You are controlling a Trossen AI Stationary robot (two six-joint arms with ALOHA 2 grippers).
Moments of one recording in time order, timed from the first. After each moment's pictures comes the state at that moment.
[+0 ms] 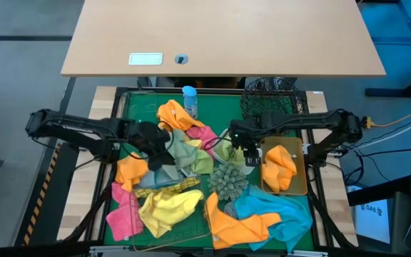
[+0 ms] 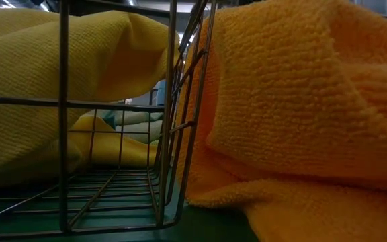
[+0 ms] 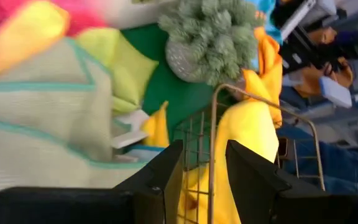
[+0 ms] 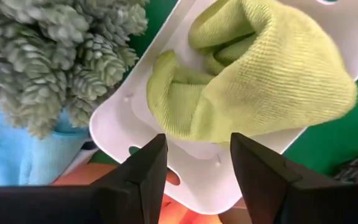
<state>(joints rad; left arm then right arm) -0.03 1.04 0.79 -0.45 0.22 -0.70 -0.05 1.60 1.36 -1.15 -0.12 -0.08</state>
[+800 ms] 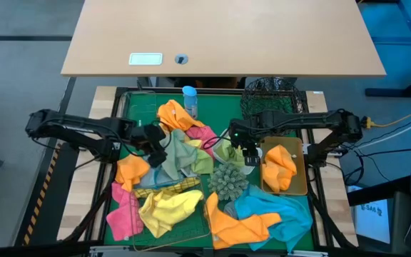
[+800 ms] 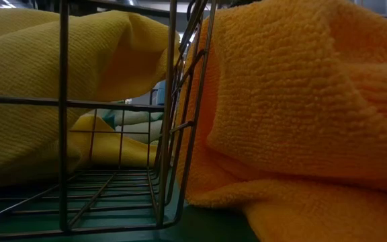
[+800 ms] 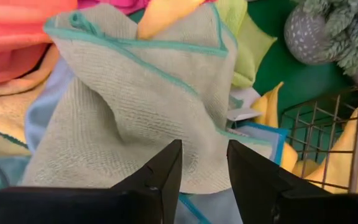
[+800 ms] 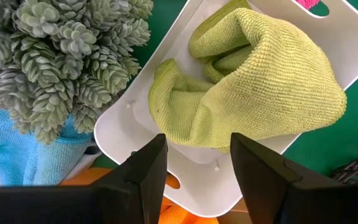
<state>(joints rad) -0.02 1.05 0.79 -0.72 -0.03 -0.66 -0.05 1.60 1.38 -1.15 -0.12 -0.08</state>
